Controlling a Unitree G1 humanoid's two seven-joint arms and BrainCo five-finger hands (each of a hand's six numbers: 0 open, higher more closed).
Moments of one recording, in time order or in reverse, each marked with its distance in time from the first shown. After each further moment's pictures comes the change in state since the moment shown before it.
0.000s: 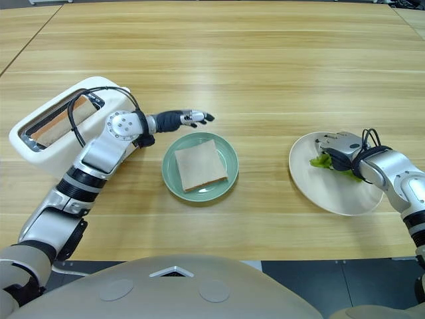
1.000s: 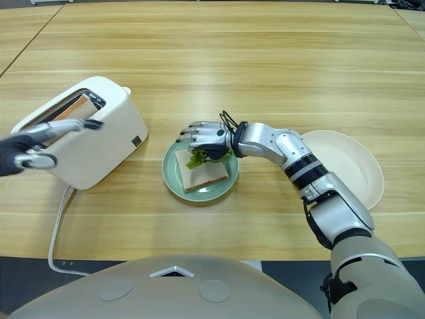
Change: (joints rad) left arm 0.808 0.393 1.088 -0.509 -0.207 -0.345 -0.223; right arm -0.560 0.616 0.454 0.123 -0.039 -0.377 -0.008
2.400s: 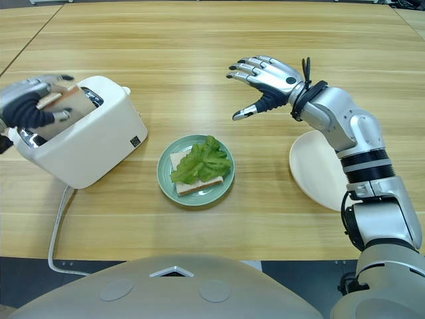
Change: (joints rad) left arm -0.372 0.148 -0.398 0.281 0.505 0.035 0.406; right arm 0.049 -0.275 -0.407 -0.105 0.182 0.158 -0.068
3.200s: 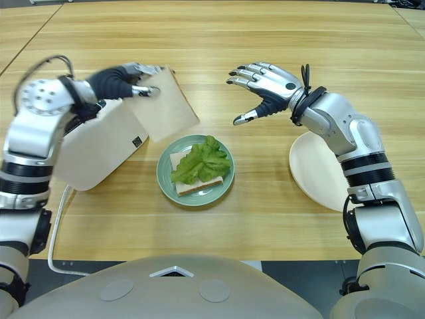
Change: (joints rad) left arm -0.428 -0.394 -0.502 0.210 -0.515 0.326 -0.253; right arm 0.029 0.014 0.029 0.000 0.008 -0.019 -0.011
